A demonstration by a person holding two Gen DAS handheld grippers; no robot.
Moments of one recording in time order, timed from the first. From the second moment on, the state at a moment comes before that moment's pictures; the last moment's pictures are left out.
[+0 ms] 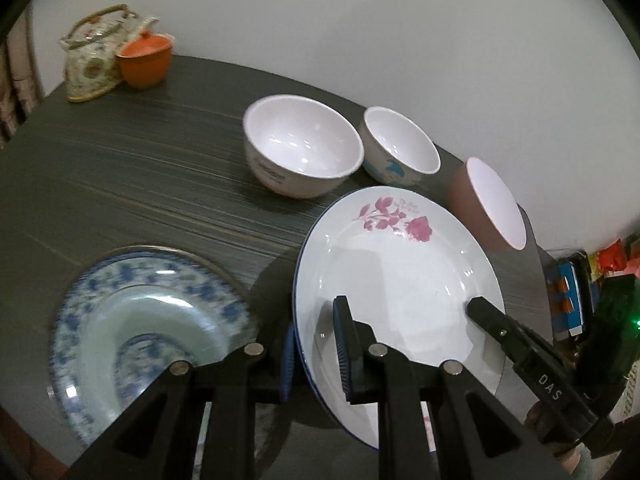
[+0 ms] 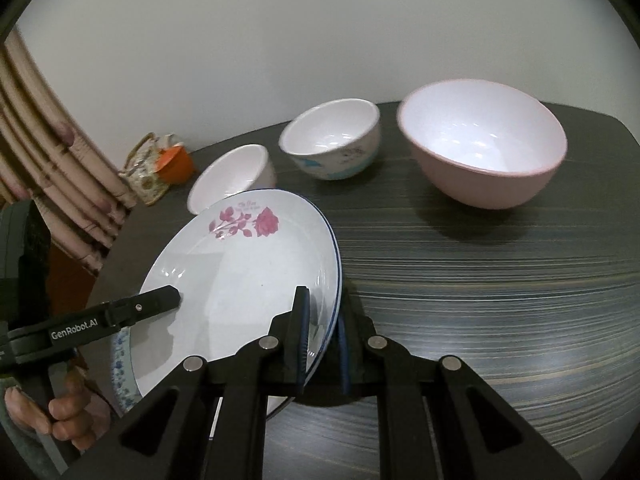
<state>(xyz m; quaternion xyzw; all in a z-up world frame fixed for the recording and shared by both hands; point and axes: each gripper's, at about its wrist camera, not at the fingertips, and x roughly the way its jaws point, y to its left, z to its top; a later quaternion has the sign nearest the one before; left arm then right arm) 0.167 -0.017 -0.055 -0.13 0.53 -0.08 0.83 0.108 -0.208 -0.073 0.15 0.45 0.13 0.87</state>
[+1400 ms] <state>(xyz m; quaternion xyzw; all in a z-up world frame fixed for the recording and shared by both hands) 0.094 0.146 -0.081 -0.18 0.54 0.03 0.82 0.089 -0.036 -0.103 0.10 0.51 0.20 0.83</state>
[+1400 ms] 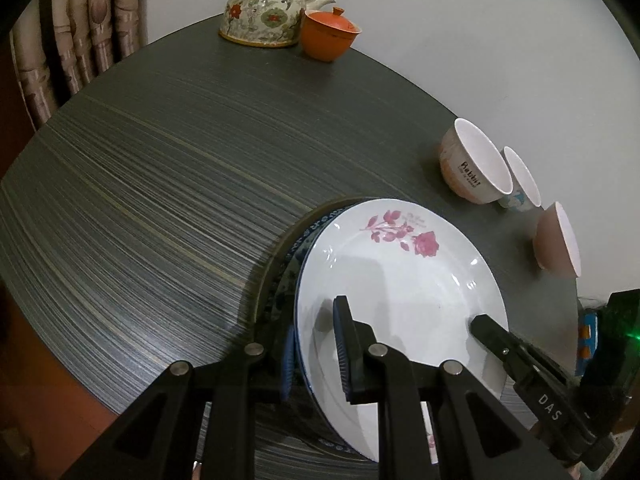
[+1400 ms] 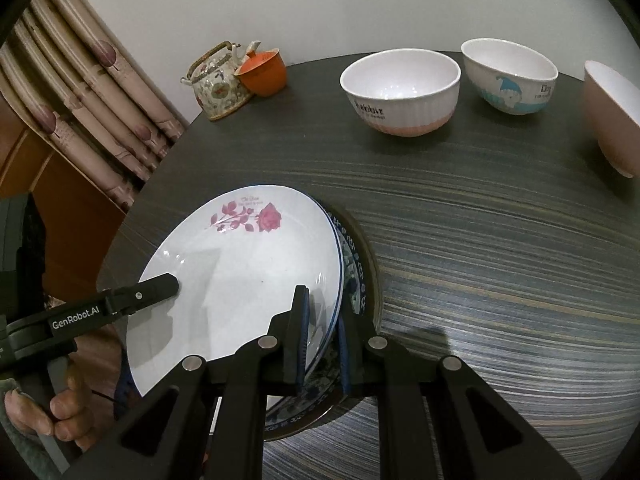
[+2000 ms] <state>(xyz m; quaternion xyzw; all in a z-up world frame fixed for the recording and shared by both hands) 0.105 0.145 -0.096 -0.18 0.55 0.04 0.82 0.095 -0.027 -0.115 0.09 0.53 0.20 0.82</state>
